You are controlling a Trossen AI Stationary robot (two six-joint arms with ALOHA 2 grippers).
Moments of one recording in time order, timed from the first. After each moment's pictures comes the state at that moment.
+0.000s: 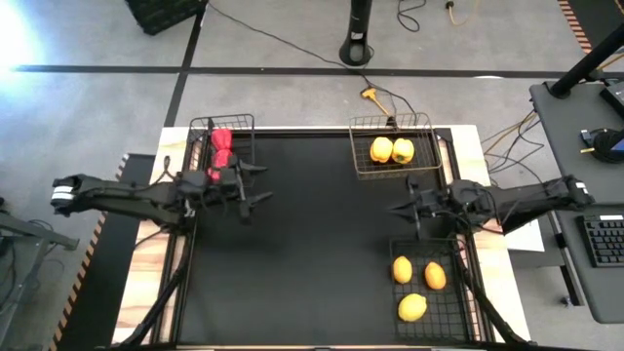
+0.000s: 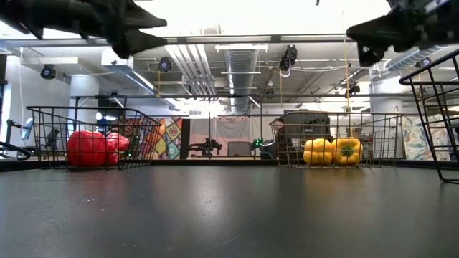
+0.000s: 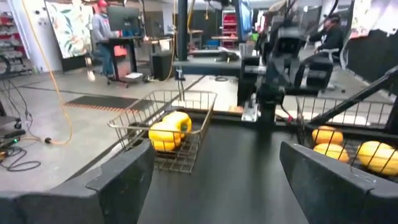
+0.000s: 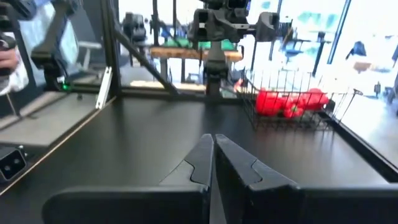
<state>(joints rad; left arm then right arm) 0.03 0.78 0.41 0.34 -0.25 -0.01 0.06 0.52 0.26 0.20 -0.04 -0.04</state>
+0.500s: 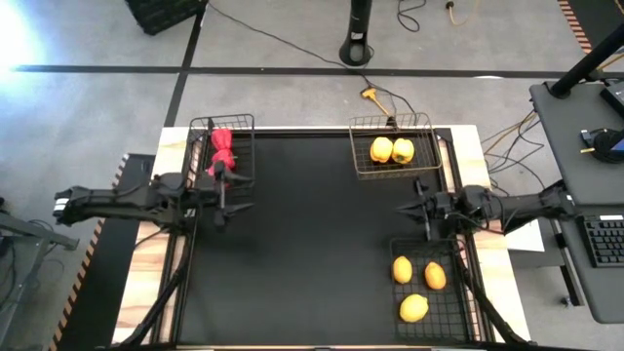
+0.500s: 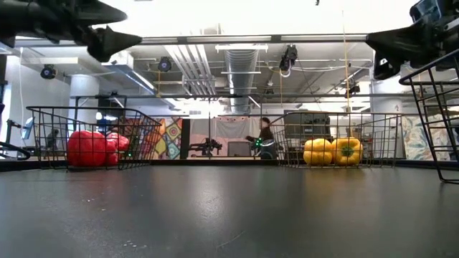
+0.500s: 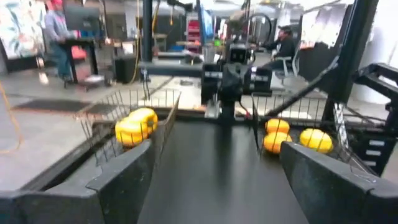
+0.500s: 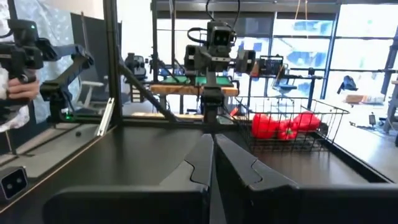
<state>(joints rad) 0.03 0.43 0.31 0.12 -0.09 -0.04 0.06 0.14 0.02 0.28 -0.03 -0.03</state>
